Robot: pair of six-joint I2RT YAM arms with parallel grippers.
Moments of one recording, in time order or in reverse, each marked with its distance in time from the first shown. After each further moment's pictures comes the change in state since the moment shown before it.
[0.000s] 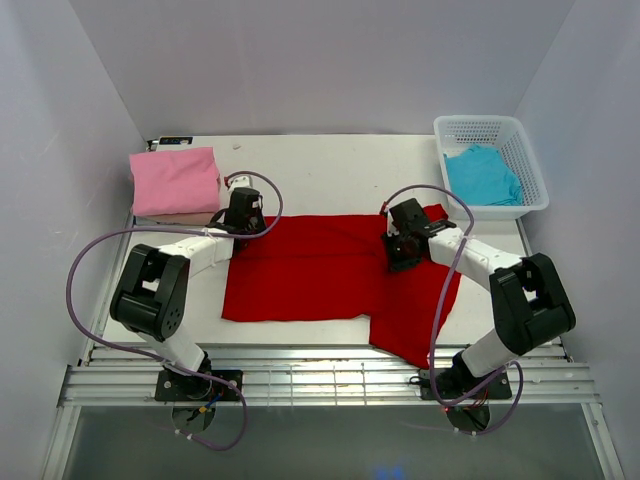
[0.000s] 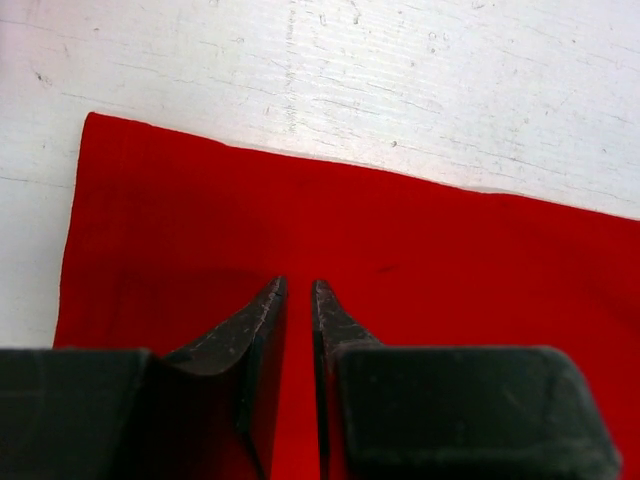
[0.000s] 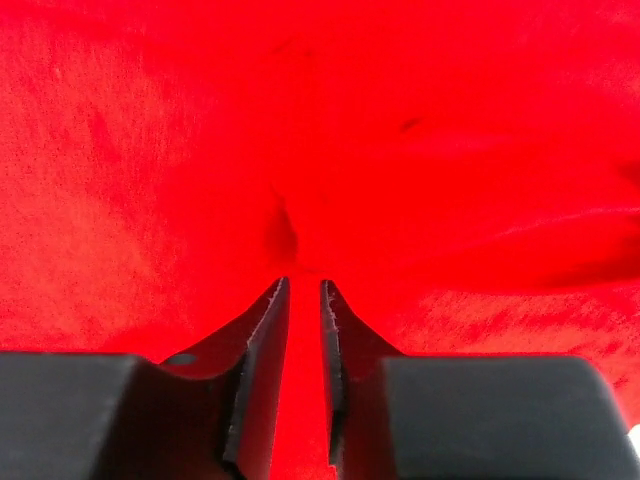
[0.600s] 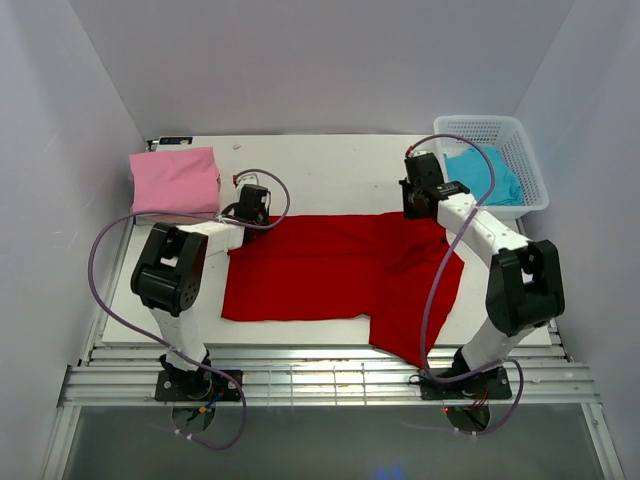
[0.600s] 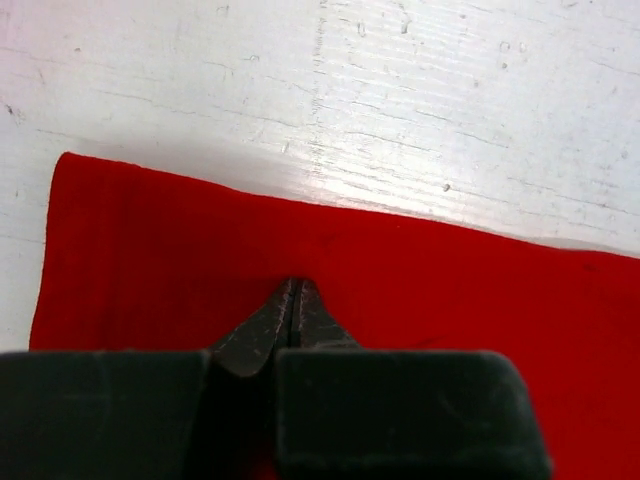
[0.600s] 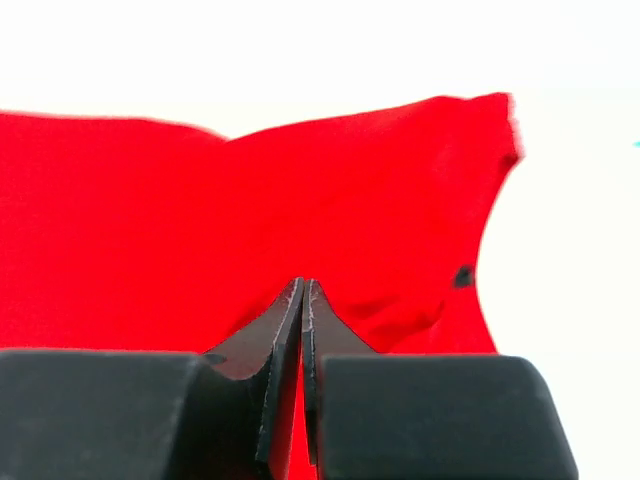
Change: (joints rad) left arm 0.007 0.195 0.114 -0.004 -0.053 0.032; right arm -0.098 0.053 0.303 -0.003 0.264 0.018
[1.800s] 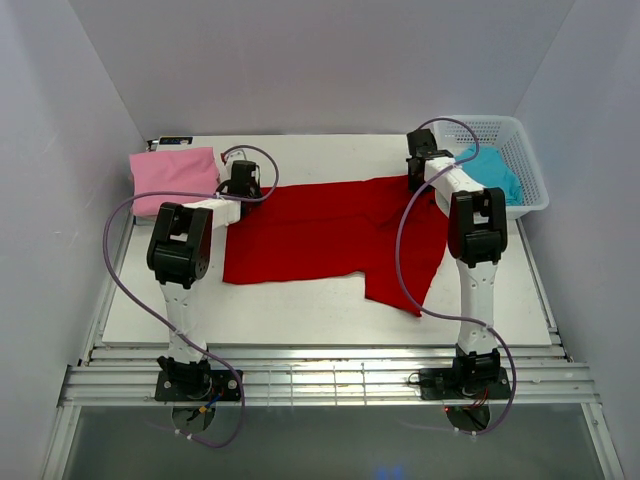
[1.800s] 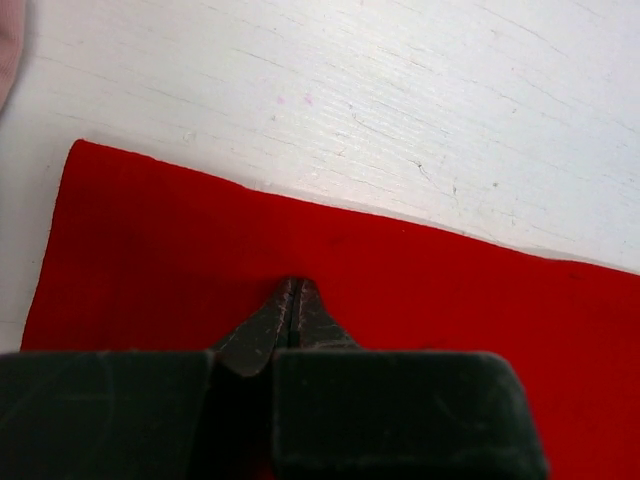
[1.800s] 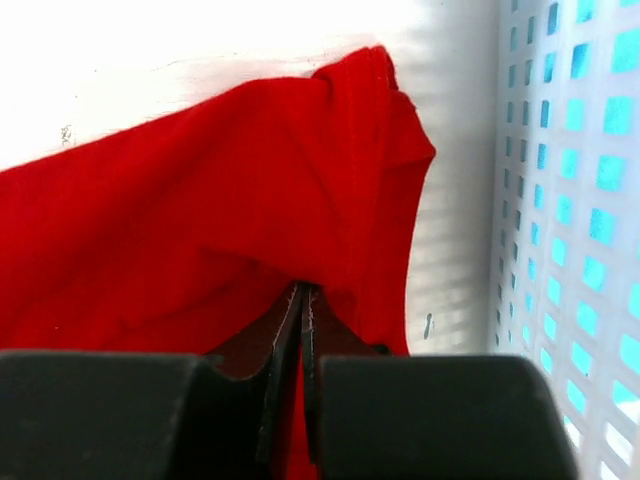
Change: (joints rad) left arm 0.121 0.261 0.309 0.061 0.029 -0.021; right arm -0.186 0.747 0.686 -0.071 0.092 -0.032
